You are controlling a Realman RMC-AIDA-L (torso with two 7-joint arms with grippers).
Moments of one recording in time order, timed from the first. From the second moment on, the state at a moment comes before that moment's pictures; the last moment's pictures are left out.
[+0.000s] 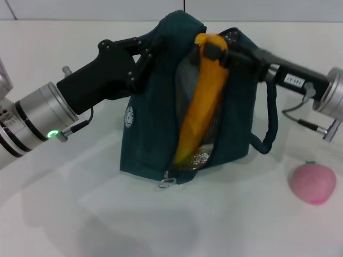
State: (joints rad) left arm -0.52 -2.09 1.03 0.29 1.13 1.52 -0.83; right arm 0.64 2.02 -1.47 -0.32 -0.81 -1.47 1.41
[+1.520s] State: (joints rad) left arm -0.48 -2.09 1.03 0.30 1.13 1.53 -0.83; right arm 0.11 1.99 -0.93 -0.30 -1.41 -1.62 0.56
